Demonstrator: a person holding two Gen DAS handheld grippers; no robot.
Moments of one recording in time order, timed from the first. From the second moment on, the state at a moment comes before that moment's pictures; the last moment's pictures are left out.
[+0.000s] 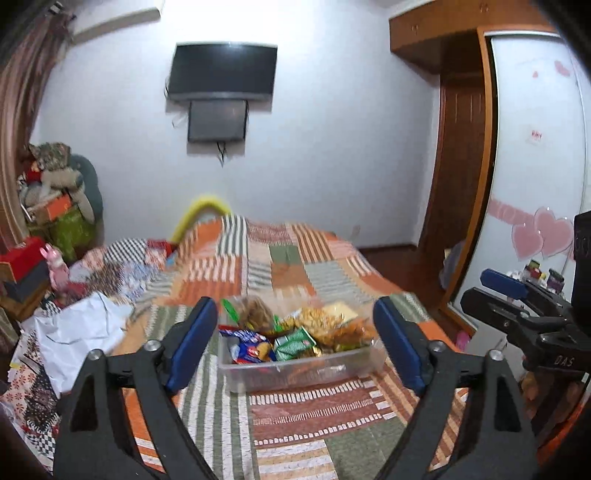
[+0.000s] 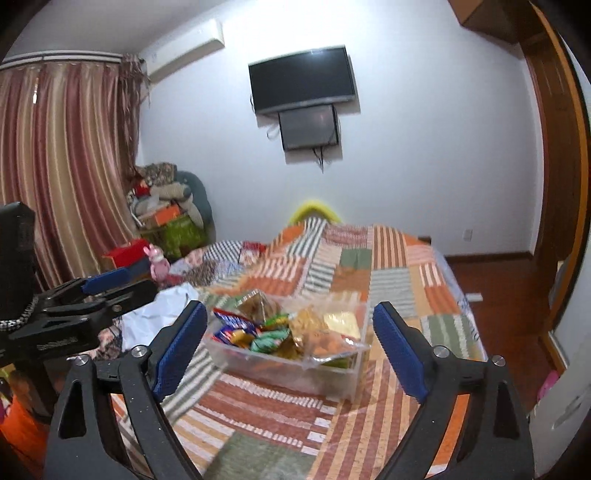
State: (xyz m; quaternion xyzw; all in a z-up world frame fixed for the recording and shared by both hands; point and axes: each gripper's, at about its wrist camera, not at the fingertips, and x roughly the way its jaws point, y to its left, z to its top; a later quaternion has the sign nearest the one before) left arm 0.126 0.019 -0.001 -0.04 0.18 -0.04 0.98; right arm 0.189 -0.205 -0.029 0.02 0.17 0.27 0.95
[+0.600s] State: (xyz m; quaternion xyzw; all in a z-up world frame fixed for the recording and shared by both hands) left arm 0.073 0.017 0.001 -0.04 0.13 -0.03 0.99; right arm 0.153 -0.203 -0.027 0.04 0.14 0.28 0.95
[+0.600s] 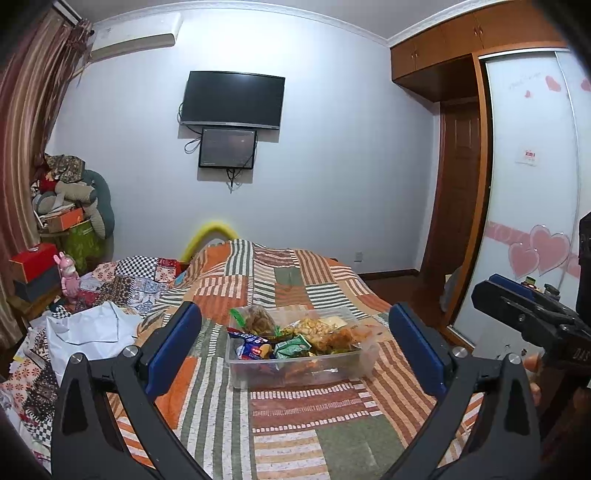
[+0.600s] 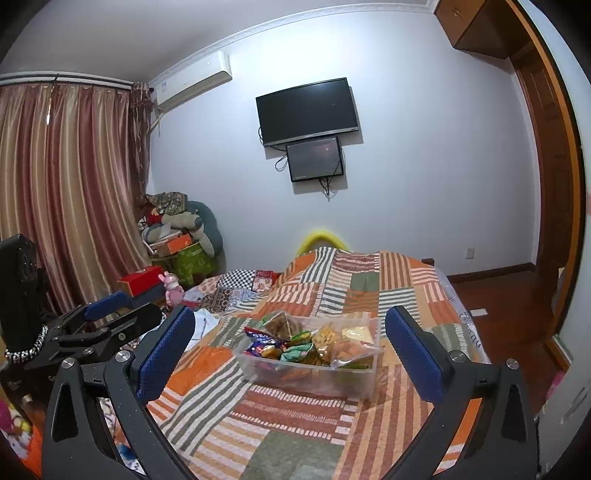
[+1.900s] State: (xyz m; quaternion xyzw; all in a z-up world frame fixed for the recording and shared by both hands) left arm 0.068 0.013 -0.005 -0.03 0.14 -0.03 0.99; right arm 0.145 -0.203 -0.033 0.04 0.14 0.28 0.95
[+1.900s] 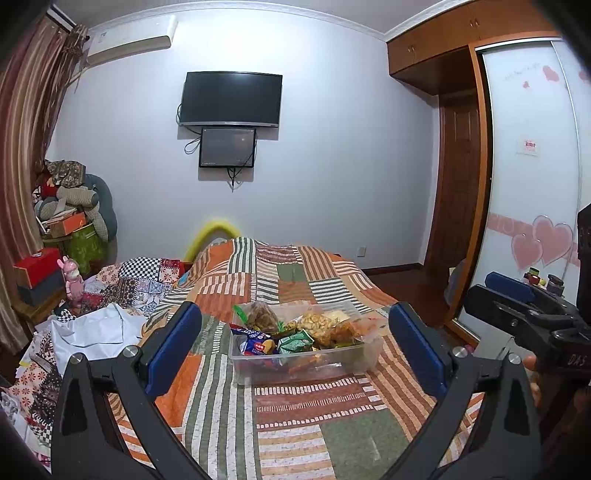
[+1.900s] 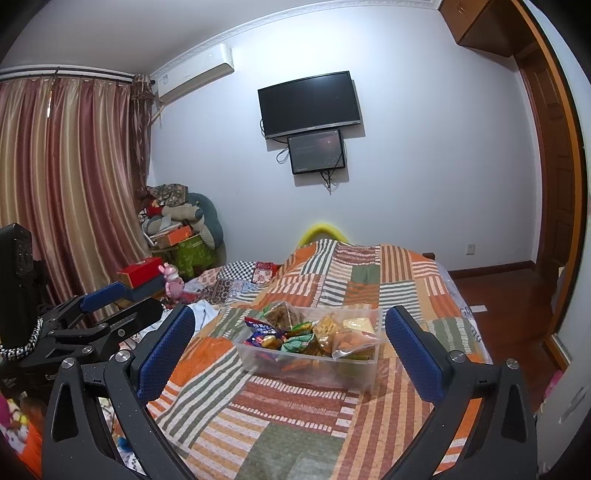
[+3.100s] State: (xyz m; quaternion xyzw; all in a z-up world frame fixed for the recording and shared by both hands) left arm 0.071 0.015 -0.004 -0.04 0.14 -0.03 0.99; right arm 0.143 -0.206 -0.030 0.03 0.13 0.25 0.96
